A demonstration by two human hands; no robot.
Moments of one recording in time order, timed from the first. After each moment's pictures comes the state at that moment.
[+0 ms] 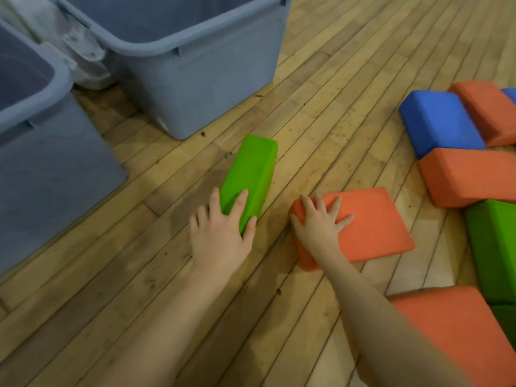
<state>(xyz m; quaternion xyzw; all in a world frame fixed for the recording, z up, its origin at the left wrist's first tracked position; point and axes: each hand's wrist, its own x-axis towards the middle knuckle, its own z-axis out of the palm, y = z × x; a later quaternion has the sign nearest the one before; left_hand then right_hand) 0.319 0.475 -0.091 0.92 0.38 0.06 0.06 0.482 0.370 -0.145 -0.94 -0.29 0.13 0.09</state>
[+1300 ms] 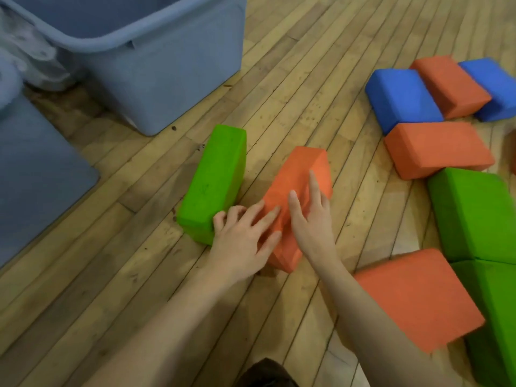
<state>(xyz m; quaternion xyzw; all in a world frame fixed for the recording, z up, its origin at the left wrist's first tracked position) 0.337 0.416 -0.092 0.97 0.16 0.06 0.15 0.449 0.313 -0.090 -0.87 -0.16 0.15 0.43</state>
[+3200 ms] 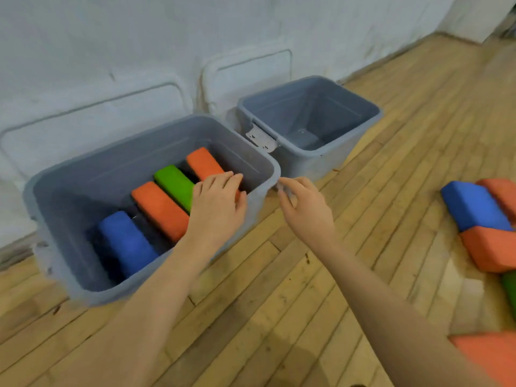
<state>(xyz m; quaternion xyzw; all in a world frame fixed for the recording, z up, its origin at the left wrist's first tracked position) 0.065 0.695 0.125 0.90 0.34 0.28 0.09 0.200 0.588 0.136 -0.81 -0.48 0.02 0.32</state>
